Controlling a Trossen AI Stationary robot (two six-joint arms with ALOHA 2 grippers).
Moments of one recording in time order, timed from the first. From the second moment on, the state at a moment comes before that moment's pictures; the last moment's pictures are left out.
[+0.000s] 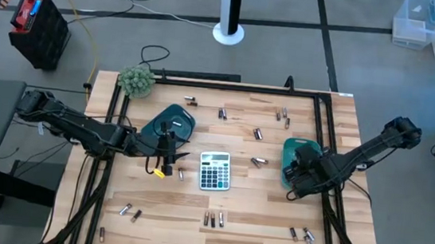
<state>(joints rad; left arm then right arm) -0.21 1.10 0.65 -0.01 -0.50 0.10 0.53 1.16 0.82 -1.32 0.61 1.53</state>
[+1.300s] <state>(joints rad) -0.23 1.08 0.65 0.02 -0.53 0.12 0.16 1.79 1.08 0.21 0.40 0.26</state>
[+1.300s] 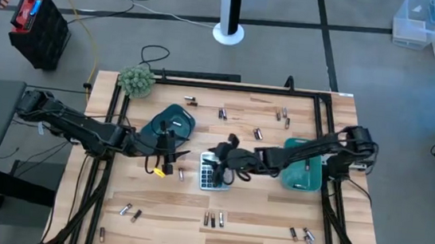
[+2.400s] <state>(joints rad) -0.40 0.86 0.65 -0.17 -0.71 0.06 0.19 2.37 1.74 -0.16 0.33 0.36</state>
